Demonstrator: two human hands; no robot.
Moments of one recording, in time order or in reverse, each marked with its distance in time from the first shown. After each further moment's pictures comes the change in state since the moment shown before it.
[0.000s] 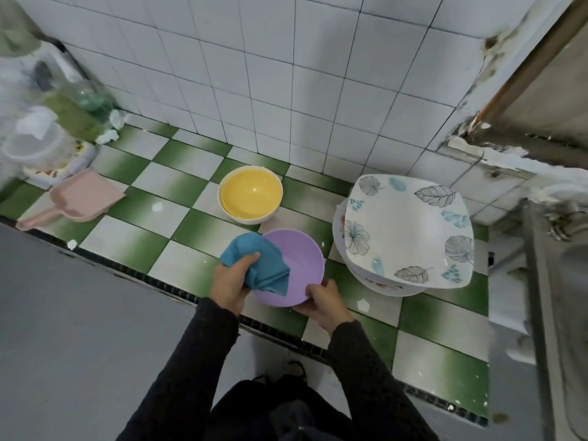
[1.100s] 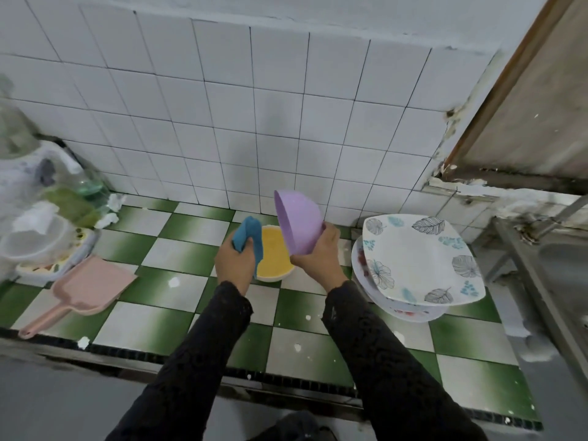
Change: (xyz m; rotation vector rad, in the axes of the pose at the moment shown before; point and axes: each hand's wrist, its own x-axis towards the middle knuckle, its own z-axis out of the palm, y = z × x) left_hand 0.069 0.135 -0.018 0.560 -0.052 0.602; right_hand -0.004 -0.101 0.146 -0.704 0.358 -0.845
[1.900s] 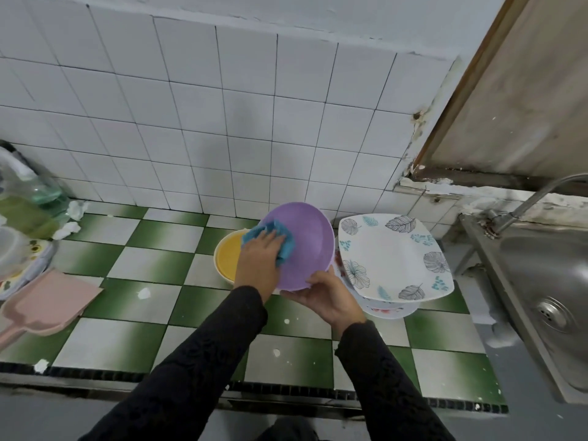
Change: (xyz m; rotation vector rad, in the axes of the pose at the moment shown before) left_hand -0.002 -0.011 0.066 0.670 -0.315 0.705; right_hand -0.045 0.048 -0.038 1.308 -0.346 0.366
